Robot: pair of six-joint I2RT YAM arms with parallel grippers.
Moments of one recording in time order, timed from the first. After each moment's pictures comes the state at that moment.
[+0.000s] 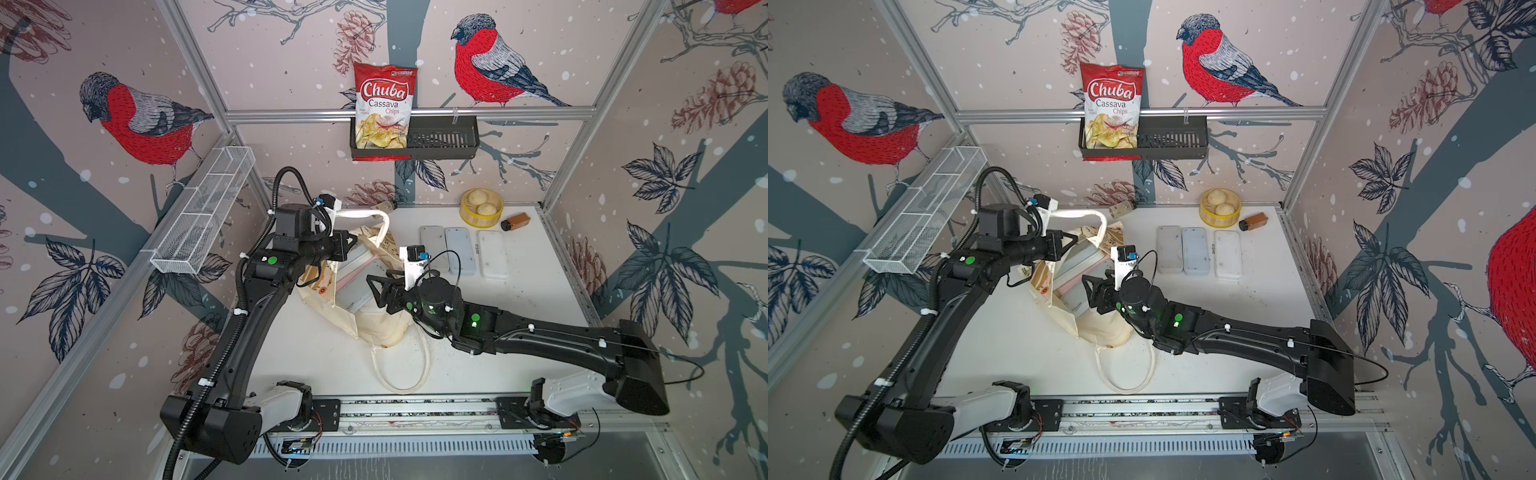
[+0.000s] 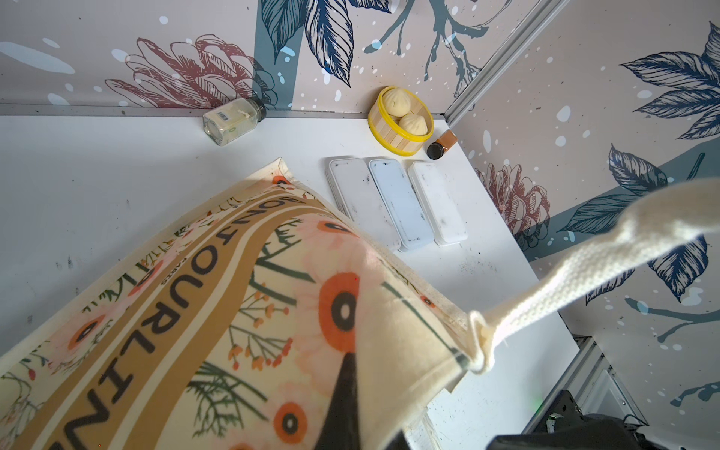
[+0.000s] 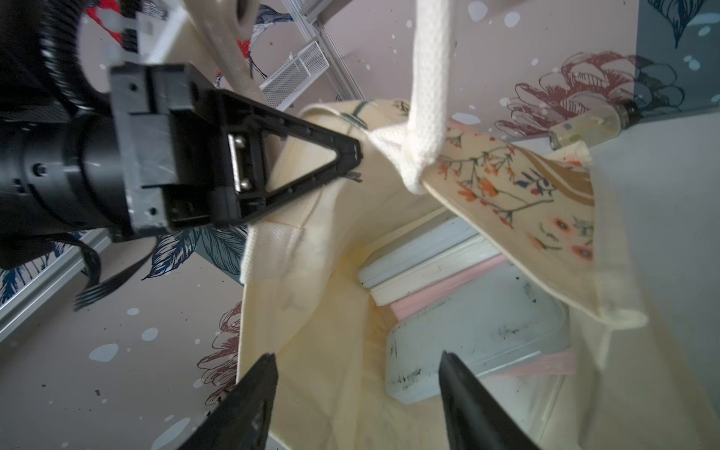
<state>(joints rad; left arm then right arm) -0.21 1.21 1.33 -0.70 0.47 -0.23 1.25 1.44 1.06 0.15 0.36 0.67</state>
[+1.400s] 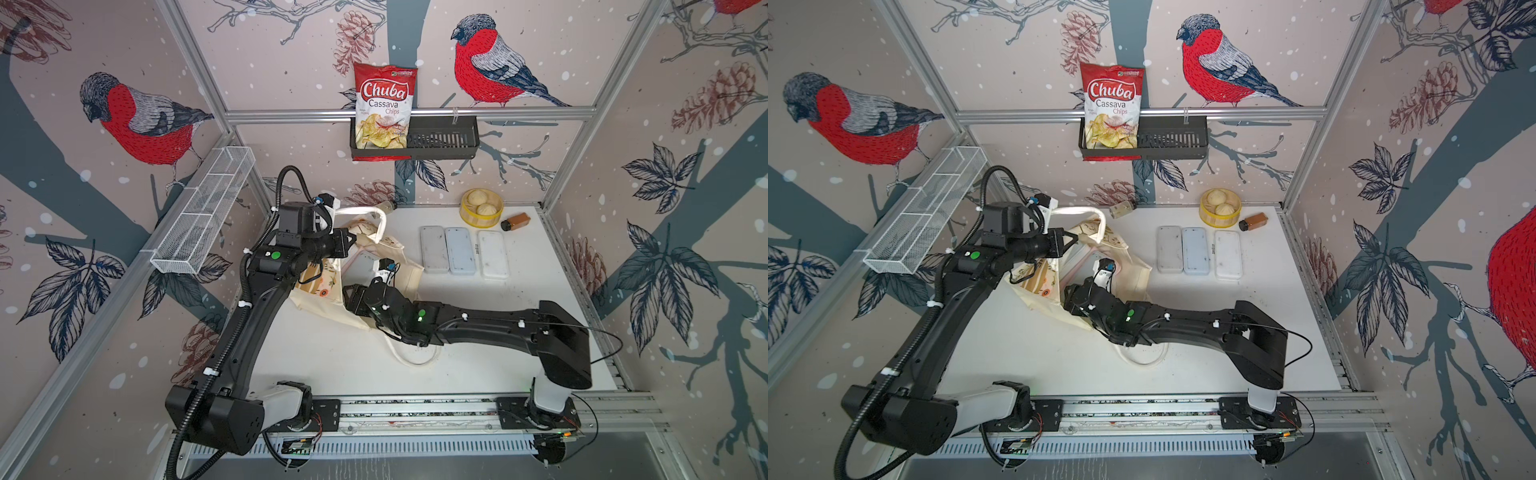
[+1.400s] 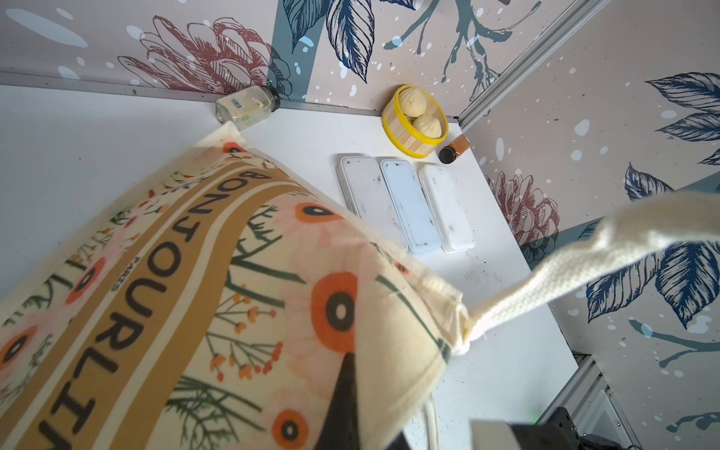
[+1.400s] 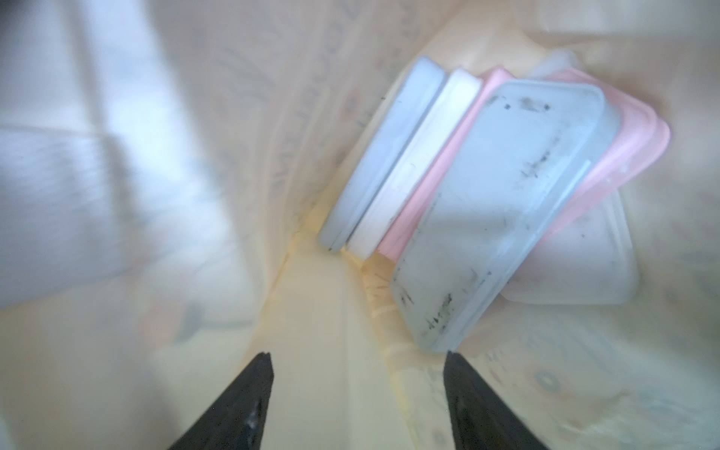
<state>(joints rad) -0.21 1.25 1.35 -0.69 0.45 -0.28 1.31 1.72 1.24 0.09 0.44 0.99</state>
